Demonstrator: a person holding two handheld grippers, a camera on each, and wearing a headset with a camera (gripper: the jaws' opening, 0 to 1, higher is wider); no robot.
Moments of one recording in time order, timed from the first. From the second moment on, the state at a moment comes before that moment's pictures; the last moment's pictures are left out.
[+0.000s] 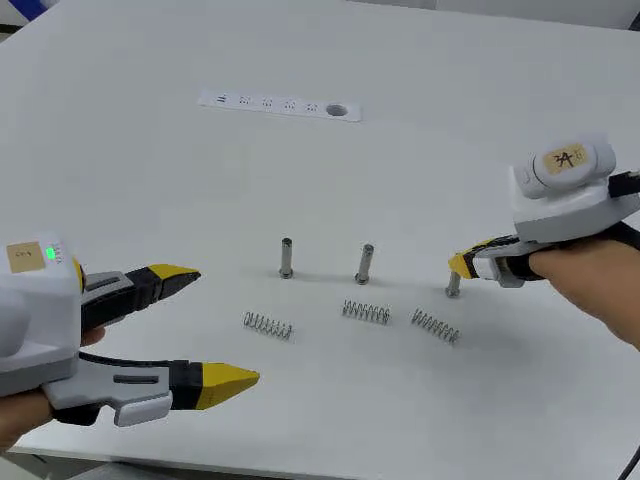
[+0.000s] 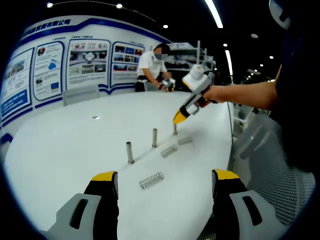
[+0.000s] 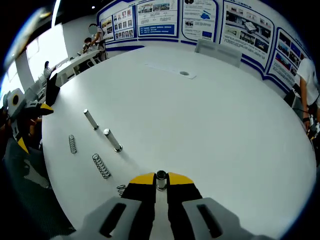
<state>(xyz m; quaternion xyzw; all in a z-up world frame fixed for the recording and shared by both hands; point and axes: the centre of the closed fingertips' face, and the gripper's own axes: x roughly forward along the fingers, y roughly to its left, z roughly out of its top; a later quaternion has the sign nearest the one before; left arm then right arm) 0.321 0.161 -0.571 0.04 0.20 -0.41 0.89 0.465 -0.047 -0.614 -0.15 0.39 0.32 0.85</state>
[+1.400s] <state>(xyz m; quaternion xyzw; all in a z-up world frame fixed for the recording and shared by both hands) 0.316 0.159 -0.569 0.04 0.19 -0.41 0.89 0.455 -0.049 -0.611 -0.17 0.37 0.33 0.85</state>
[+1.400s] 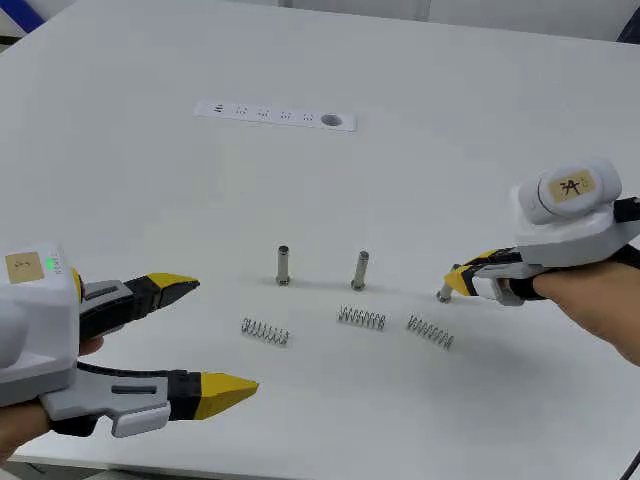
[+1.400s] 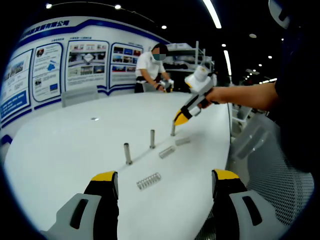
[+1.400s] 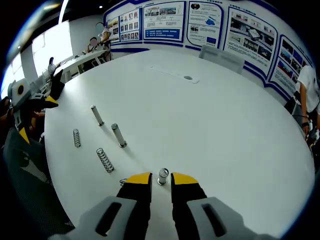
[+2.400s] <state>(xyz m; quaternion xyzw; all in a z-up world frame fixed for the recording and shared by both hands) 0.319 0.158 -0.573 0.03 0.20 -0.41 0.89 0.422 -0.054 -0.615 -0.16 0.39 0.37 0.83</state>
